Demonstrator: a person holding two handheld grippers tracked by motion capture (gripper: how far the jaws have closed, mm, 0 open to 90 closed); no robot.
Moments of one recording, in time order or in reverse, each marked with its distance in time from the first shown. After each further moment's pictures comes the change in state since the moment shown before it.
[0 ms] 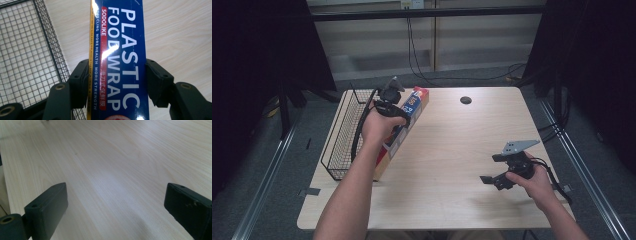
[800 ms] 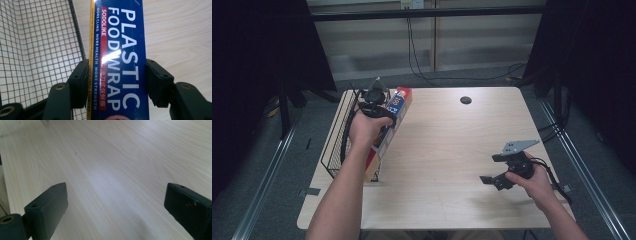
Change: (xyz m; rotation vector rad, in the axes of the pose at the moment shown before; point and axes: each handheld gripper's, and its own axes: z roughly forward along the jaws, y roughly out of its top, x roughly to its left) left arm 0.031 -0.016 -0.007 -0.006 0.053 -0.109; right arm 0.000 0.000 0.001 0.002 0.001 -0.005
